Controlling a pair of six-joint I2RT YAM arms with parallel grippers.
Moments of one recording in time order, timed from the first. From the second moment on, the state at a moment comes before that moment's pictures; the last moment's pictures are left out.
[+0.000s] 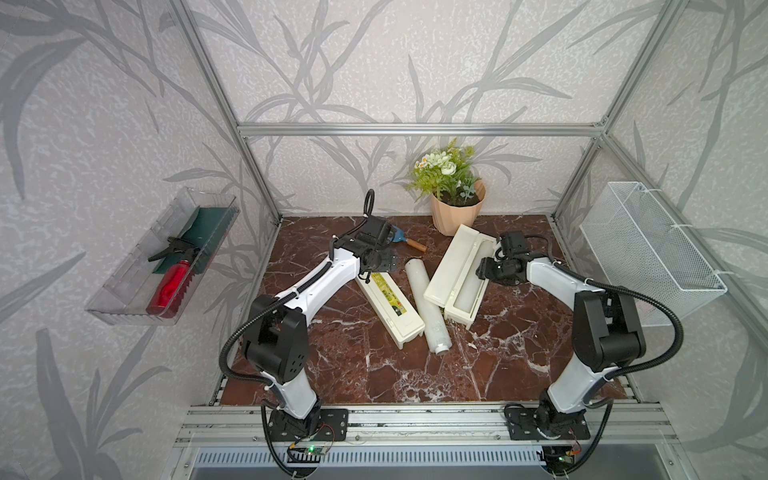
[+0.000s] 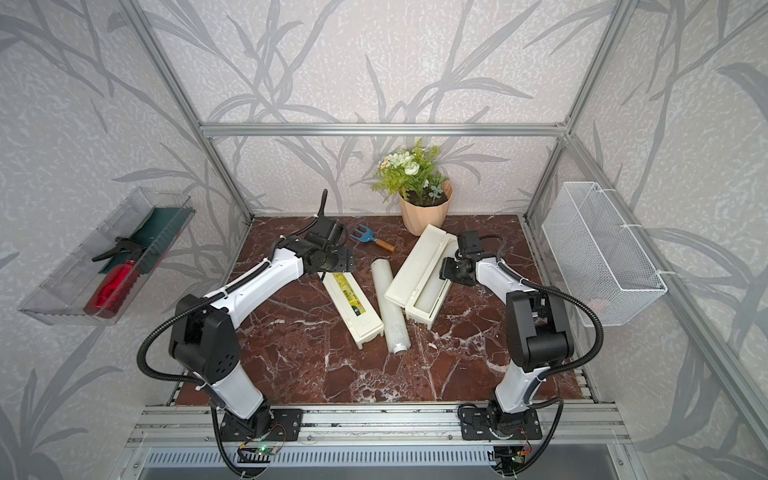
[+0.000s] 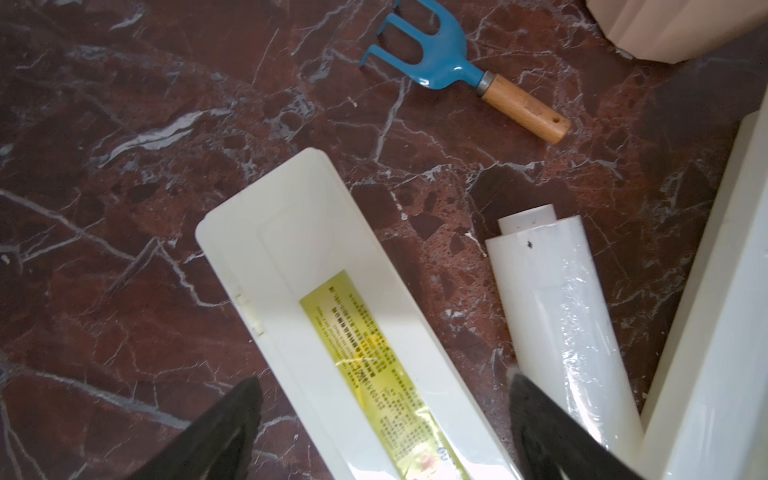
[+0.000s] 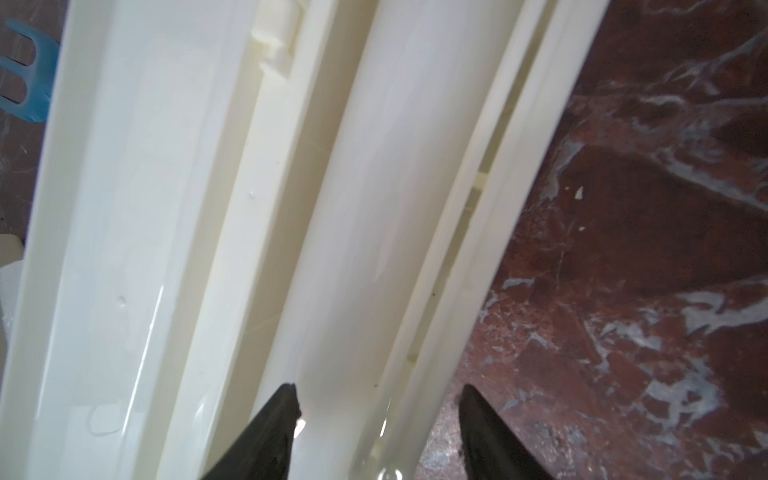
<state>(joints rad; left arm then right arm) -0.43 1.70 1.42 -0.75 -0.20 -0.42 0.14 1.75 1.16 -0.45 -0.15 0.37</state>
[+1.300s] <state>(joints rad) -0.18 1.65 1.38 -0.83 -0.04 -0.59 0.09 1.56 1.40 -0.62 -0.16 -0.03</state>
